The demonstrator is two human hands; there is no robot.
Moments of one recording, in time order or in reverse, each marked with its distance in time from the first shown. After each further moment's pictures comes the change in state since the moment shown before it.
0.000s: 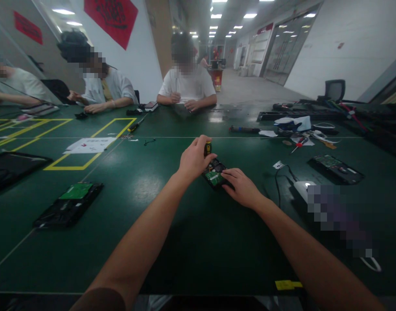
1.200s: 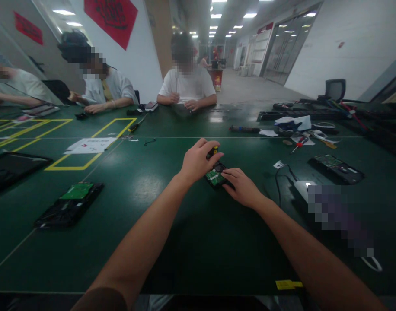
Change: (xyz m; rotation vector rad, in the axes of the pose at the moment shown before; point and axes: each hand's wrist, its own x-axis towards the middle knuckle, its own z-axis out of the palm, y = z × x) left_hand -0.002 0.009 0.003 -0.045 0.016 0.134; right_hand 0.000 -0.001 -0.001 0.017 0.010 -0.007
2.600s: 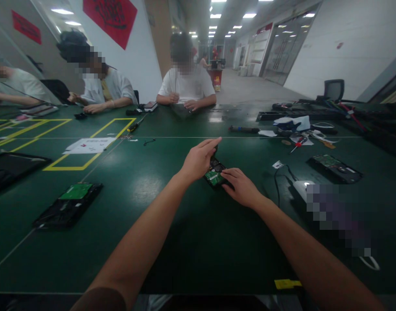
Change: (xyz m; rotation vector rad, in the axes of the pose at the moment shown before) left_hand 0.002 -0.006 0.003 -0.251 -0.054 0.080; right_hand 0.000 0.000 0.000 -0.019 -0.013 0.004
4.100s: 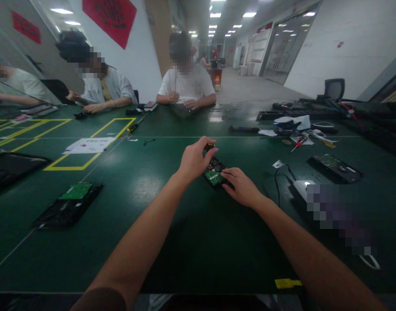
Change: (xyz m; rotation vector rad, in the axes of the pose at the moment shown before) left_hand -0.001 0.004 -0.004 0.107 0.107 -0.136; right_hand 0.000 0.002 0.002 0.013 0.018 -0.013
